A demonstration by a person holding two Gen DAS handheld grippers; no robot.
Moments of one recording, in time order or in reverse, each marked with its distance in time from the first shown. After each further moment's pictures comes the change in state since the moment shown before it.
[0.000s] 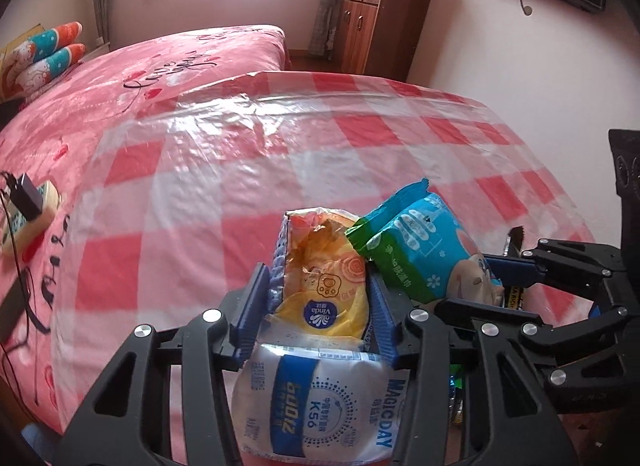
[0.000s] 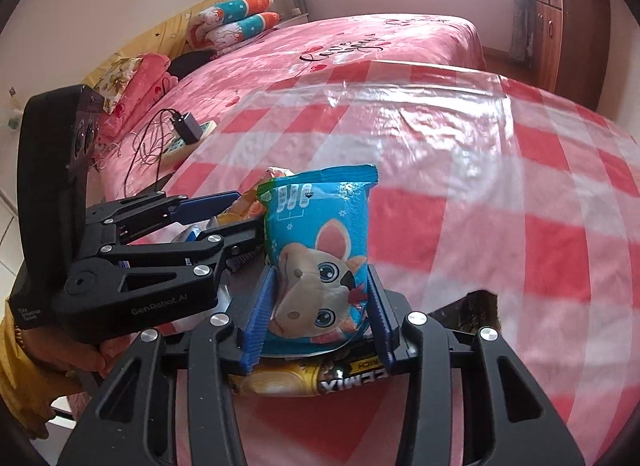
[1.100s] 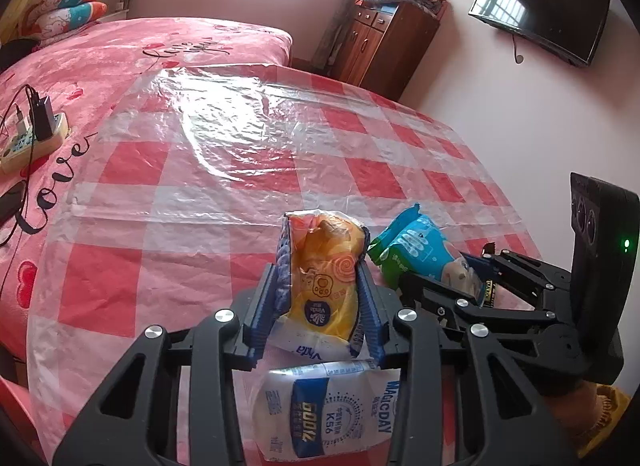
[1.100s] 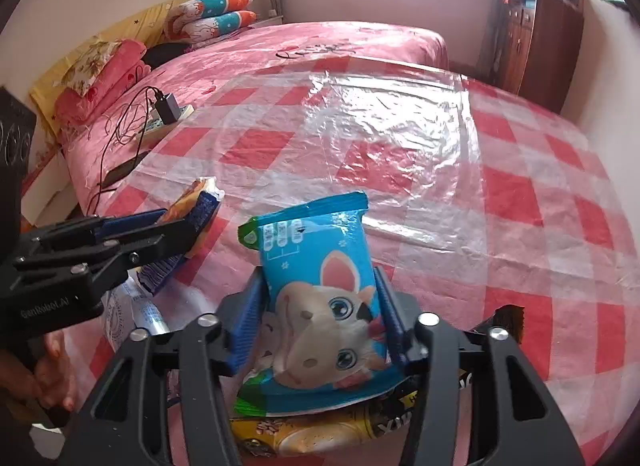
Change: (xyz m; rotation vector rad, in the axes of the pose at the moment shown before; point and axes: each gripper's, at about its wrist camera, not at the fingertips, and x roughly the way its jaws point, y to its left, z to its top) left arm -0.066 0.003 -0.063 -0.173 -0.061 -0.113; right arm -0.017 0.033 -0.041 -0.056 -0.039 -0.204
